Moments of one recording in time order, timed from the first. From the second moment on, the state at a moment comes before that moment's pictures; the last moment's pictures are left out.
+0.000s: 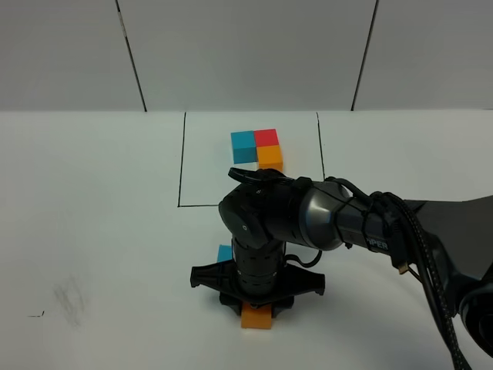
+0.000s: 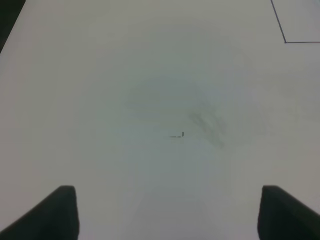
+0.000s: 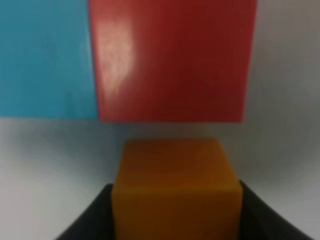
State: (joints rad) left arm 0.05 -0.01 -0.51 0.04 1.07 0.01; right arm 0.83 2.16 -1.50 0.00 0.94 0.94
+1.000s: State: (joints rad) left arm 0.05 -0.01 -0.51 0.04 1.07 0.01; right arm 0.83 2.17 -1.50 0.01 0.92 0.94
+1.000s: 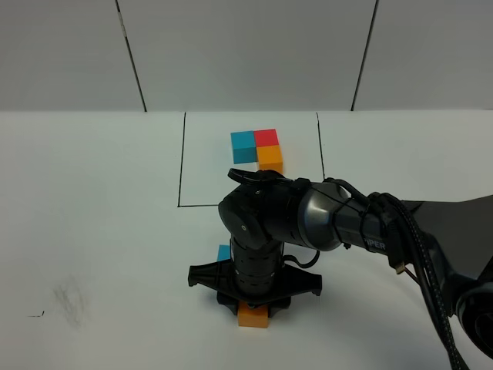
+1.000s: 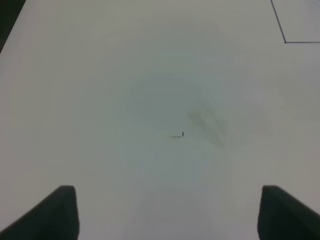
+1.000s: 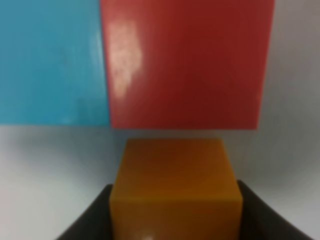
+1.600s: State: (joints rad) left arm 0.05 -0.01 -0.51 0.04 1.07 0.01; right arm 0.83 2.17 -1.50 0.01 0.91 0.94
